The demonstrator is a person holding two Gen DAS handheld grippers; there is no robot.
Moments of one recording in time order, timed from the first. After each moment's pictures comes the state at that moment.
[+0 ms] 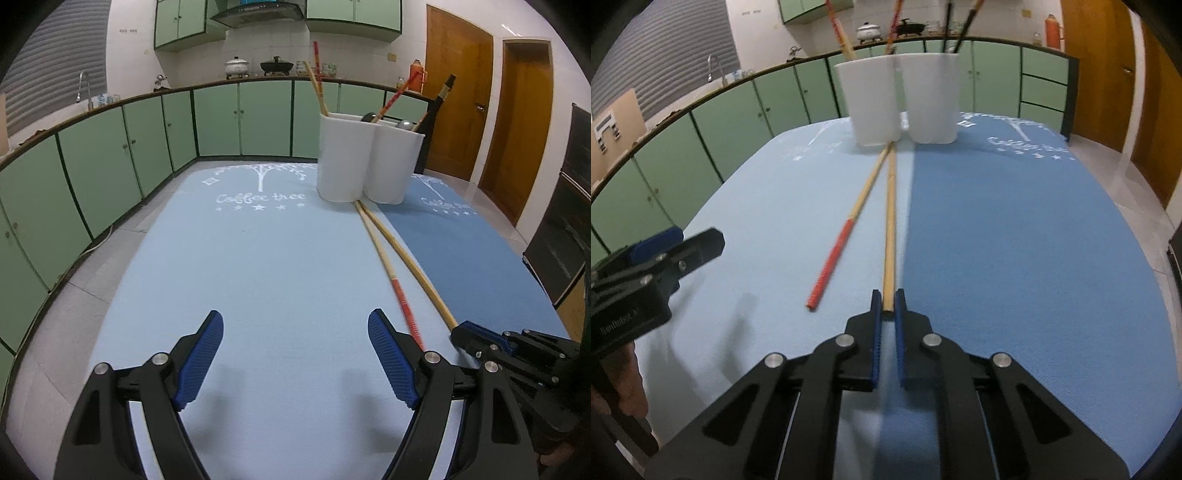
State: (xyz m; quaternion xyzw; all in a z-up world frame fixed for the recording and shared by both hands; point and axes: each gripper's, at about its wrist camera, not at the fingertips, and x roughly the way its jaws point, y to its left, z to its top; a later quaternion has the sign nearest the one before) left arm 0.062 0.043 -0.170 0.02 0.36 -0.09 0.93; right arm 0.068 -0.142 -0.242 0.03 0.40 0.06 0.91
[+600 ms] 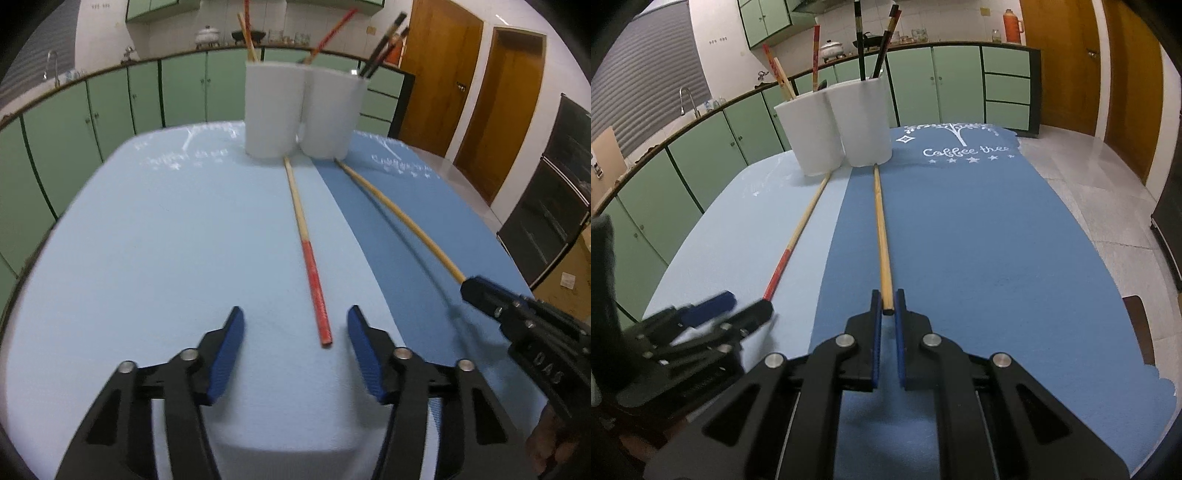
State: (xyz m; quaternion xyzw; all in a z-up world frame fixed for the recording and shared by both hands) left arm 0.070 -0.029 -0.204 0.00 0.42 -0.14 0.90; right arm 0.059 -0.198 -0.228 0.07 0.39 0.02 0.92
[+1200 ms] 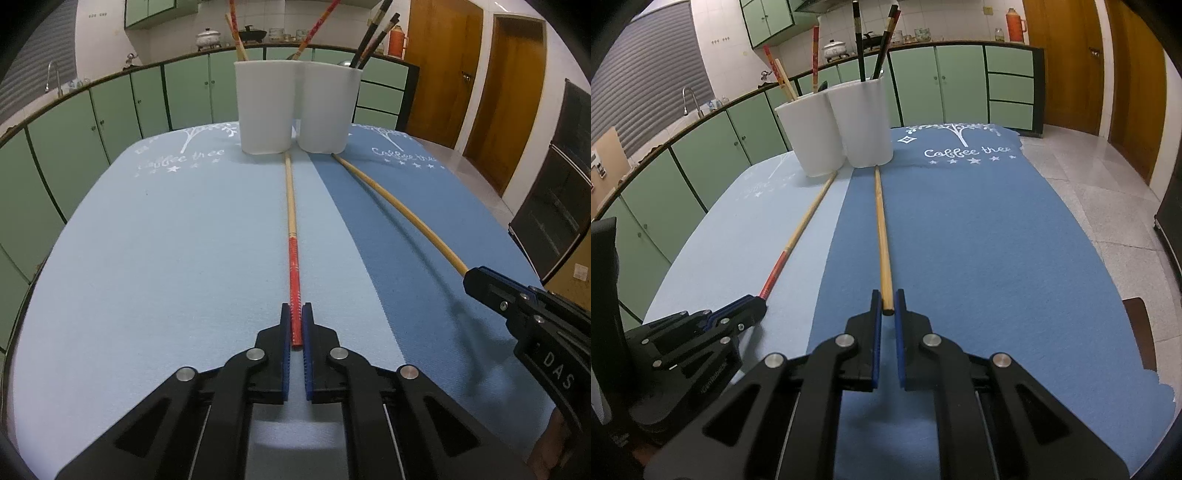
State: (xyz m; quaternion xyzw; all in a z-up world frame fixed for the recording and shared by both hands) left arm 0.065 -0.045 -0.202 0.03 0.42 -0.12 0.90; right arm 0.059 -0.201 -0.227 0.07 0.39 0.03 0.92
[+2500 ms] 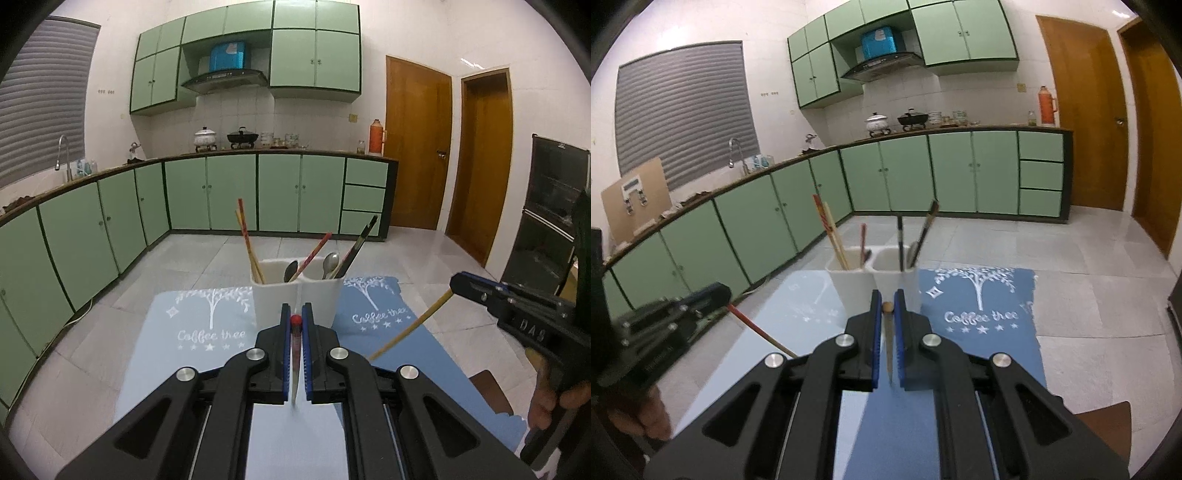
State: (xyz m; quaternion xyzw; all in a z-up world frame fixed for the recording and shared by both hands) left arm 0.073 -0.023 -0.016 0.02 0.24 -0.15 0.96; right arm 0.092 -0.223 -0.055 0.06 0.25 0.10 0.96
